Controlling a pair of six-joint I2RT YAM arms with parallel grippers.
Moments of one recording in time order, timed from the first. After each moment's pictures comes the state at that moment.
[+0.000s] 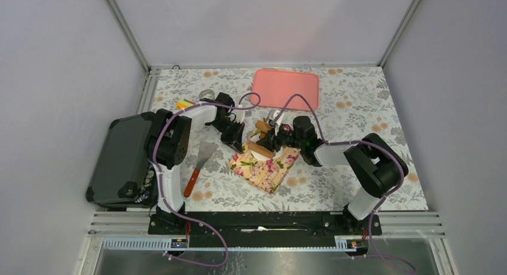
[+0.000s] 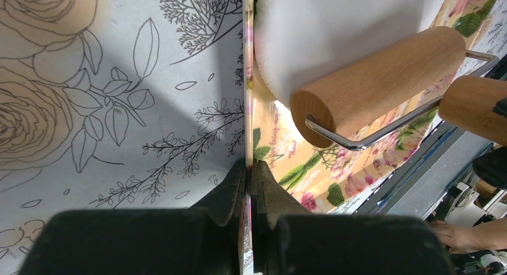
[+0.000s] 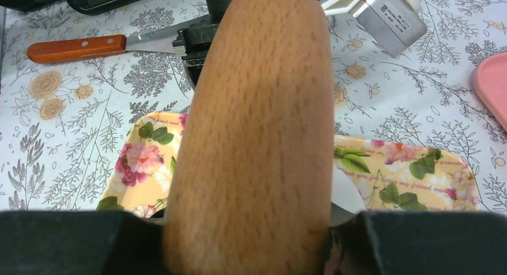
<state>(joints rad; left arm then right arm) -0.38 2.01 1.32 -0.75 0.61 0.10 0.61 1.69 0.65 0.72 -0.58 -0.08</state>
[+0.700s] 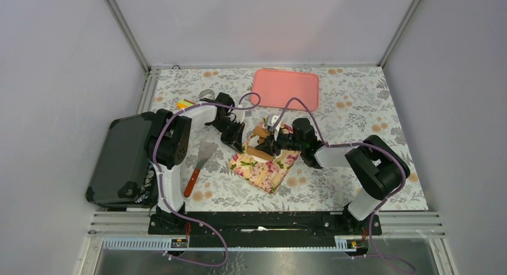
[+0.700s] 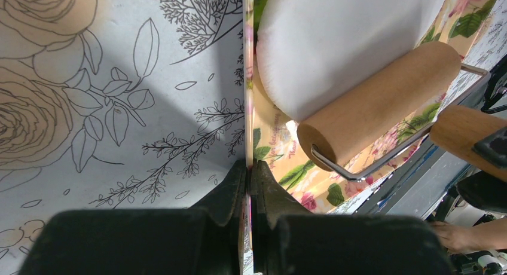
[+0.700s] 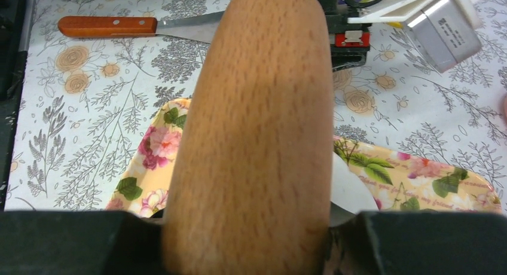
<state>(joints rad) -0.38 2.01 1.32 -0.75 0.61 0.10 0.63 1.67 0.62 0.71 -0.66 -0.16</state>
